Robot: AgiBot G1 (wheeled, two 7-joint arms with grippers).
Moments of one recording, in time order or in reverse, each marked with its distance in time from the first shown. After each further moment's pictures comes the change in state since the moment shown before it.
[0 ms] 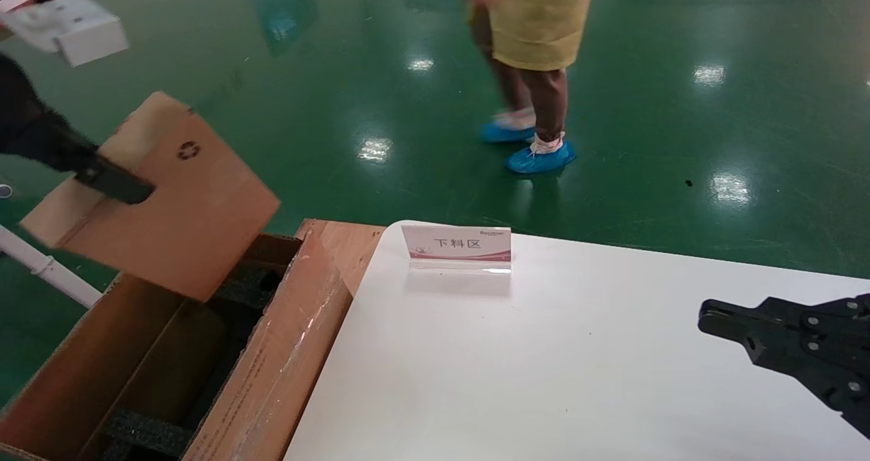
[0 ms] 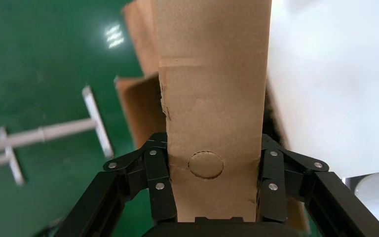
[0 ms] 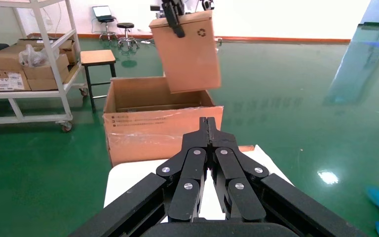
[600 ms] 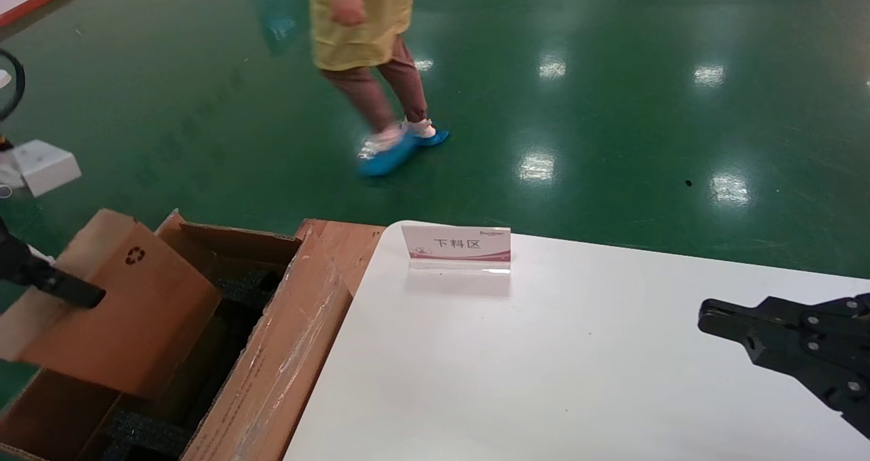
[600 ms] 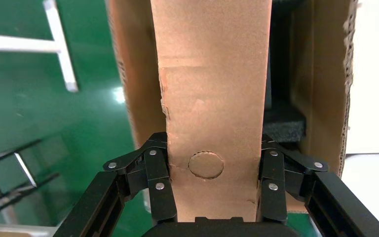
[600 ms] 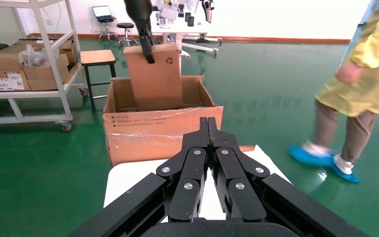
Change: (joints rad) left arm 0.034 -0.196 0.147 0.047 0.072 -0.027 0.017; right arm 0.000 0.000 -0.001 0.000 0.001 0.000 -0.001
